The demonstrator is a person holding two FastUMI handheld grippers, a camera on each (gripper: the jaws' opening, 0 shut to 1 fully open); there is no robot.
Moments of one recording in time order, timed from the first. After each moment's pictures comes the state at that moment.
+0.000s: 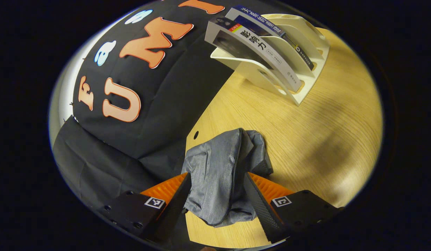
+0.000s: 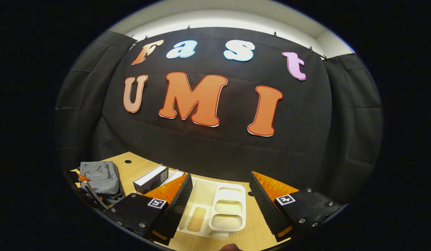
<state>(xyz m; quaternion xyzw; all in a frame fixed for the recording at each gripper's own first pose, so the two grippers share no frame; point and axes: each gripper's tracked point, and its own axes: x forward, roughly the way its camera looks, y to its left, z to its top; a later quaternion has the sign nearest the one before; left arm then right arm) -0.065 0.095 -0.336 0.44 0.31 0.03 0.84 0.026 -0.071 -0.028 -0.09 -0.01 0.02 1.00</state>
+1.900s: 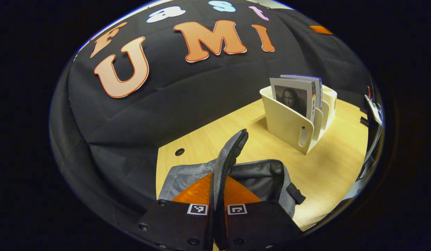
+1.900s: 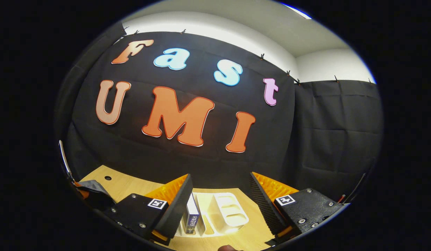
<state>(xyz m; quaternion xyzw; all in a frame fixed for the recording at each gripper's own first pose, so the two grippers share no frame) 0.023 0.208 -0.245 0.15 0.26 -0.18 0.94 -0.039 0.063 0.065 -0.11 -0.04 -0.19 0.98</state>
